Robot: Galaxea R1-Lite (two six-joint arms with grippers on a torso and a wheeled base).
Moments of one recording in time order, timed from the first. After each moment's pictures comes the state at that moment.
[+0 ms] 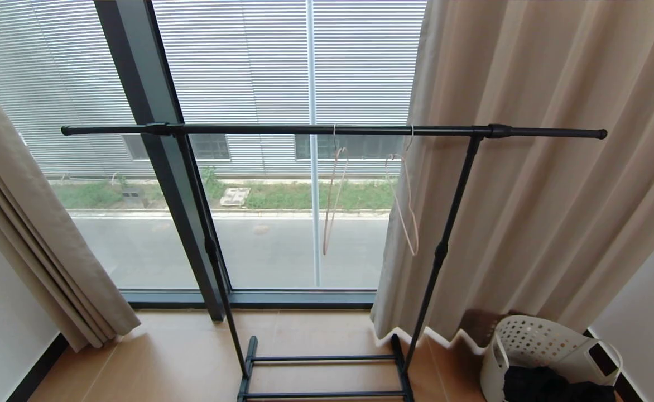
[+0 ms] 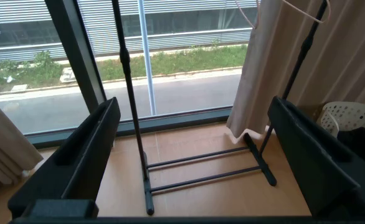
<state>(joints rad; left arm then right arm) -0.01 0.00 -0.02 0.05 -0.19 0.03 0.01 0.00 0.00 0.01 -0.01 0.02</state>
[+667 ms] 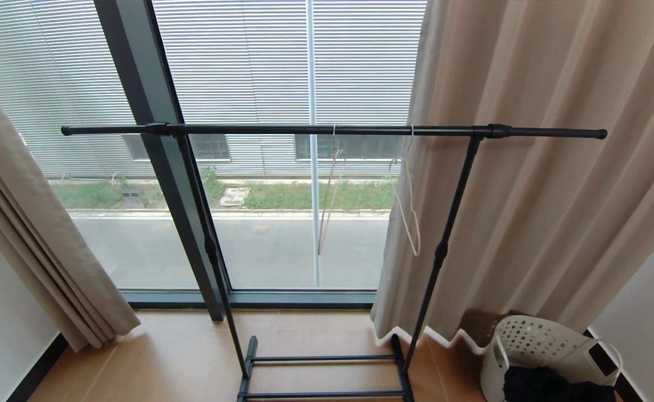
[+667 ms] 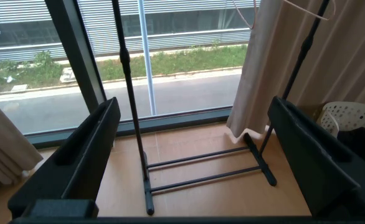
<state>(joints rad) -0.01 0.00 -0.02 0.05 -0.19 0.03 0.01 0.00 0.00 0.00 -0.01 0.02</state>
